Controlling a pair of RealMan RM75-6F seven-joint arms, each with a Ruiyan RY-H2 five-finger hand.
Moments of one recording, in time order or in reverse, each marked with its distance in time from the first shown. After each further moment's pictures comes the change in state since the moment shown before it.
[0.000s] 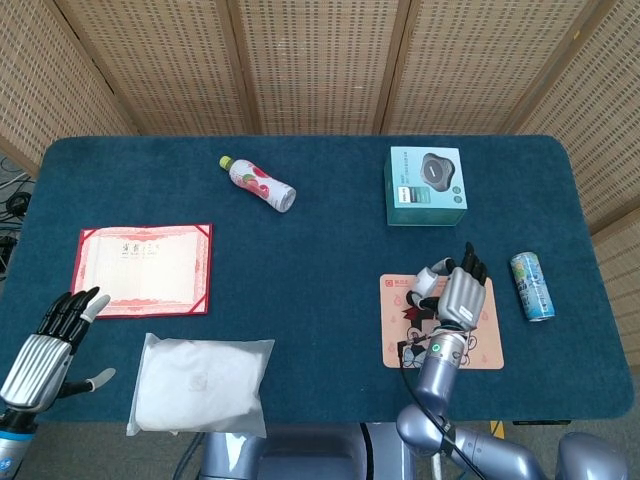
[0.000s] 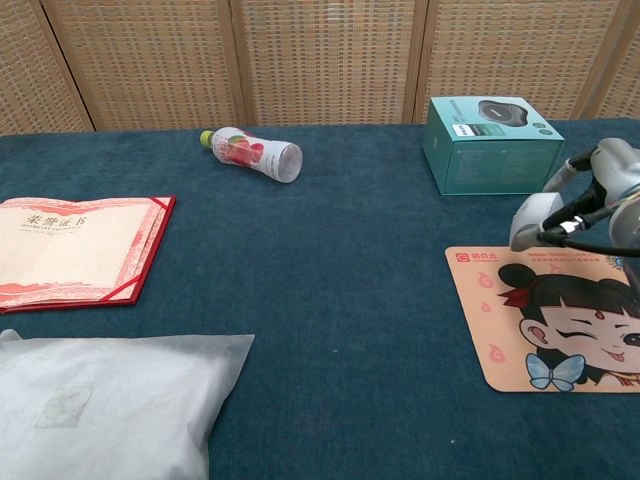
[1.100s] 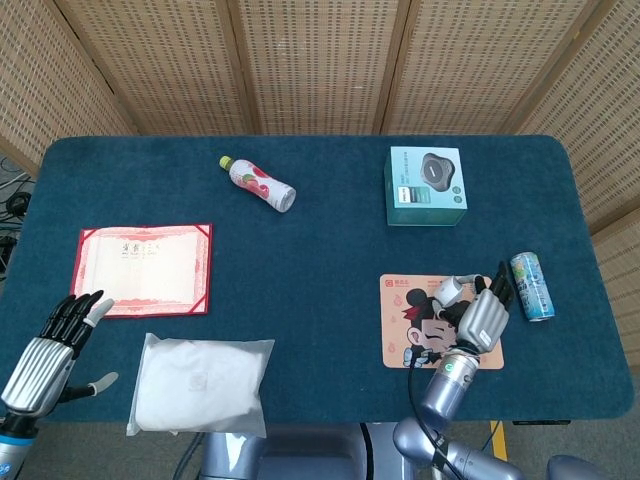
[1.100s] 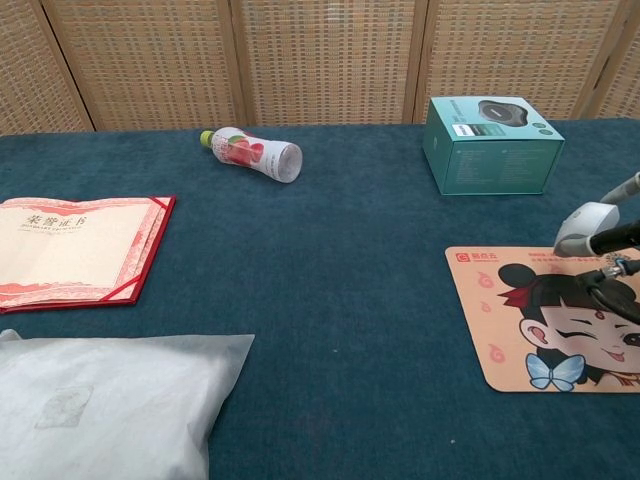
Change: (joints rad) left arm 0.003 0.006 0.012 -0.004 0.030 0.021 -0.015; right arm -0.113 -0.106 -0.018 0.135 -0.145 0.108 0.208
